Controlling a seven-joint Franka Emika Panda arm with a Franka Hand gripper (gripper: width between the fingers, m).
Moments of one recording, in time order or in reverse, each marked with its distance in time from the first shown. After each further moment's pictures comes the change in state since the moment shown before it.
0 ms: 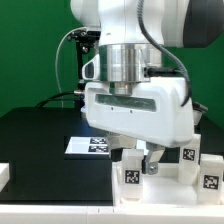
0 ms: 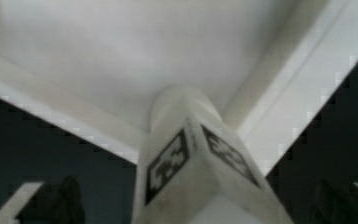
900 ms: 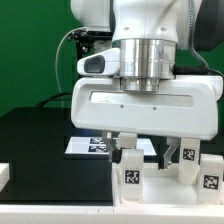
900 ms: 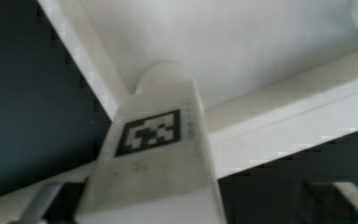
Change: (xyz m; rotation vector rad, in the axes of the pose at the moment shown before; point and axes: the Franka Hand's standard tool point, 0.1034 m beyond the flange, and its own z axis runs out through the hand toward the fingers) arm -0.003 -0.013 -0.004 -0.016 0.062 -0.469
